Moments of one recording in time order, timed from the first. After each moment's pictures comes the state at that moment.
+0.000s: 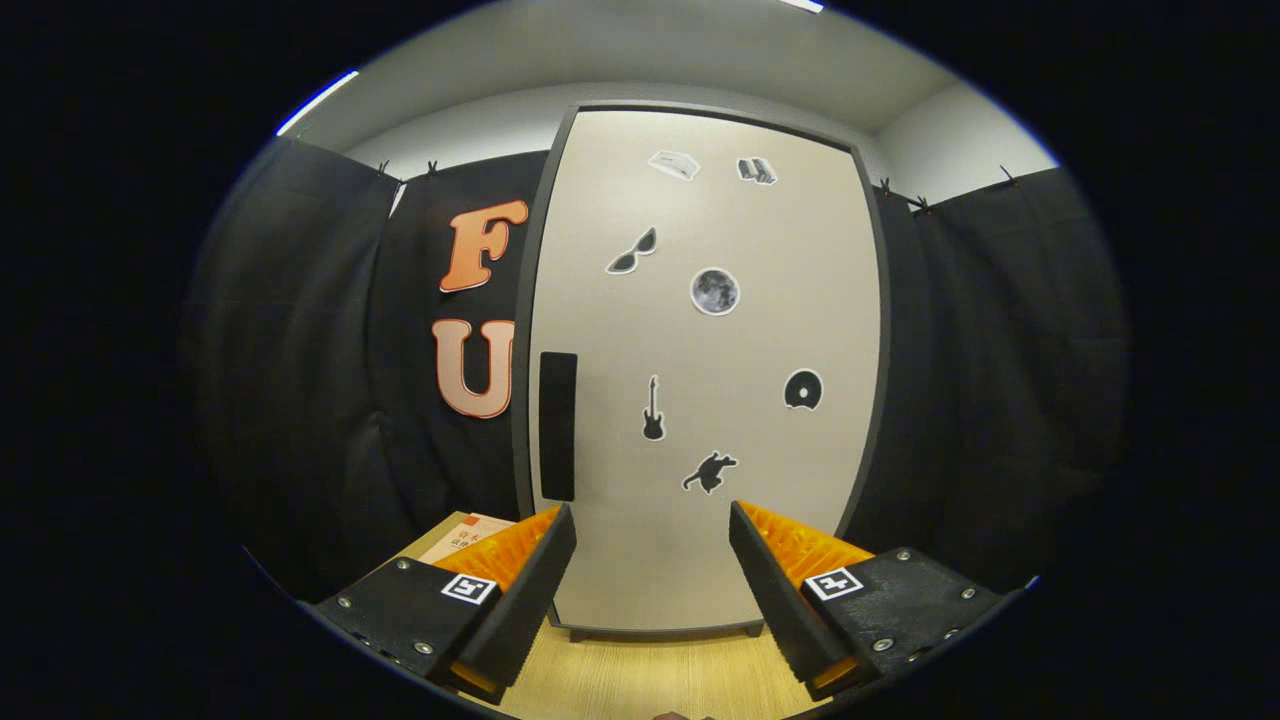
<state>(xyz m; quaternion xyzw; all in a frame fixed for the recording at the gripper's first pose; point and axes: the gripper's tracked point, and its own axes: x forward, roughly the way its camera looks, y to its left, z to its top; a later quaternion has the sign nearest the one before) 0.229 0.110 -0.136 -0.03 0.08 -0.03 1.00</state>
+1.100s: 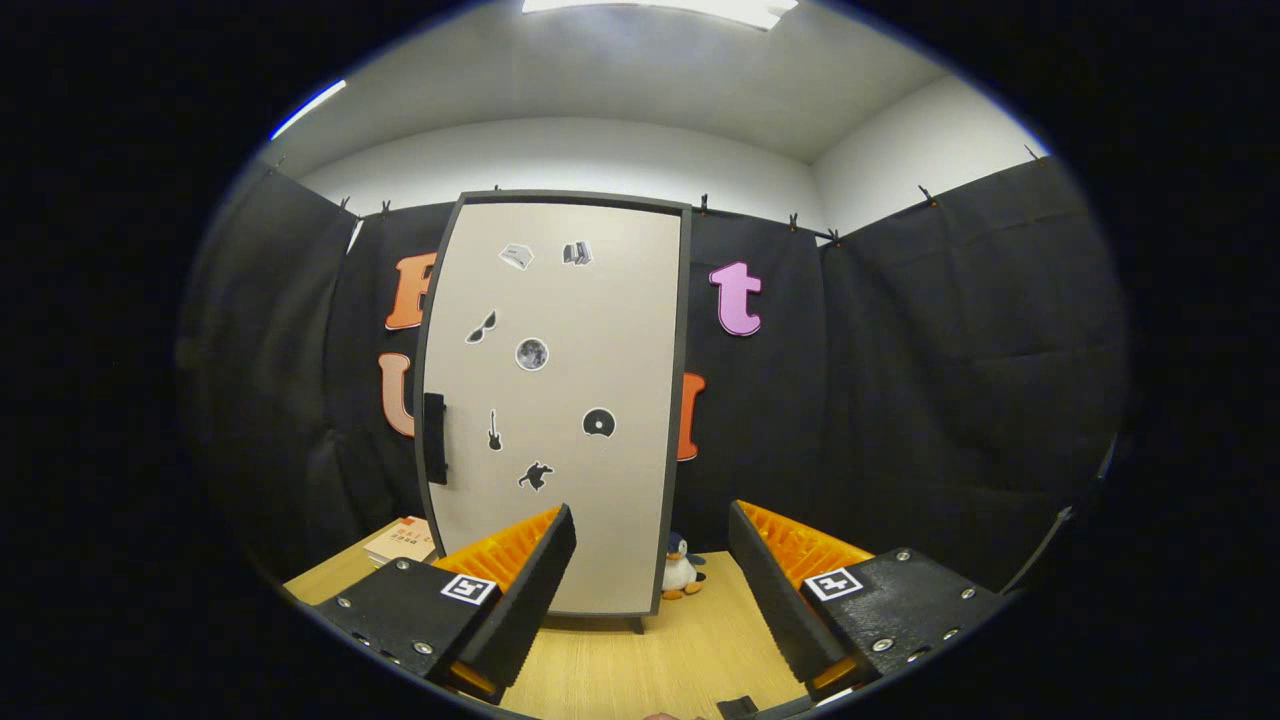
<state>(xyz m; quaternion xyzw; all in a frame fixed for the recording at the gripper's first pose) 0.112 -0.046 -0.077 -0.03 0.03 -0.10 0.99</state>
